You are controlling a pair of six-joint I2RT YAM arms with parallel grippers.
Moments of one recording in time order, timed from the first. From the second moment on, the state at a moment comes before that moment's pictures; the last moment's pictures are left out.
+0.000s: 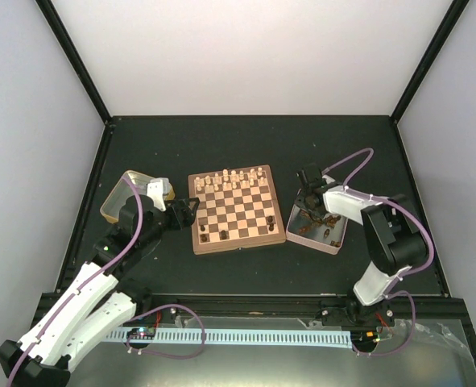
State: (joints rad) left arm -0.48 0.64 0.61 -0.41 0.03 -0.59; right arm 0.40 1.68 0.89 -0.38 0.21 0.91
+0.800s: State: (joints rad) left arm -0.51 0.80 0.62 -0.22 0.33 -0.63; right arm 0.40 1.21 0.68 -0.20 0.10 0.80
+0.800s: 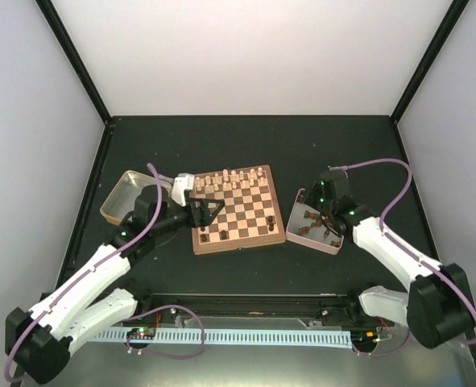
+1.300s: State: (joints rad) left arm -0.81 1.10 0.69 0.08 0.39 -0.60; right arm 0.66 0.97 0.64 -0.09 -0.20 1.30
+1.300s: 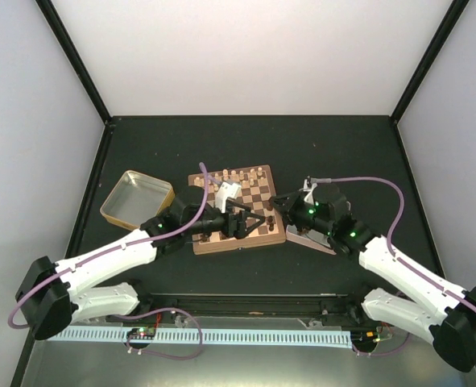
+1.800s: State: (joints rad) left arm -0.86 1.20 0.74 0.15 0.36 -0.55; right arm 0.72 0.97 0.65 -0.09 -0.27 1.39
